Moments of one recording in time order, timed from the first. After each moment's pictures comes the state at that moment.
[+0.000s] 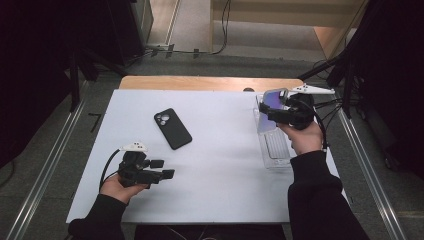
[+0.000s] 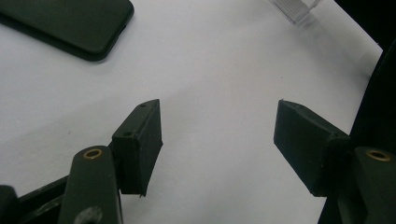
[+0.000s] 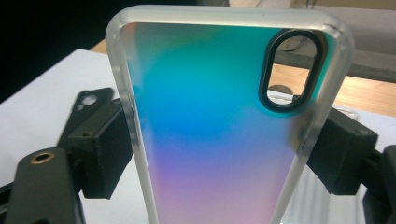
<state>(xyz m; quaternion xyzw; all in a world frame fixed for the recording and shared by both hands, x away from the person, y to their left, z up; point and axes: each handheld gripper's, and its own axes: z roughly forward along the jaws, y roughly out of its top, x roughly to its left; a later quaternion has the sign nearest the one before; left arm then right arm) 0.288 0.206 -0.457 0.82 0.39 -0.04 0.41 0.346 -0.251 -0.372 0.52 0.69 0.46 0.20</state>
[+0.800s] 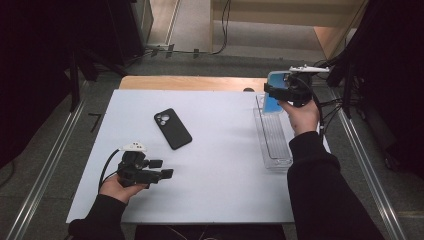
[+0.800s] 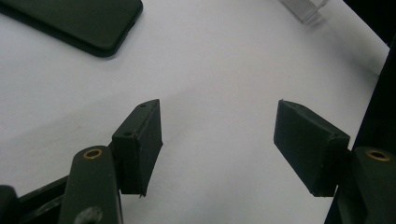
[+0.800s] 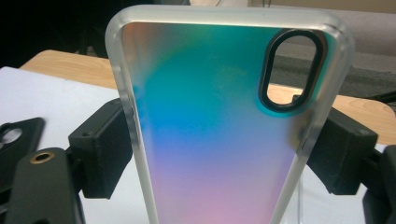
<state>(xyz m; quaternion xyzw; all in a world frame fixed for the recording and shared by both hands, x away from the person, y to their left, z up) 0.288 0.208 -0.458 0.82 0.40 -0.04 0.41 0.414 -0.268 -0.372 0.57 0.67 0.41 0.24</state>
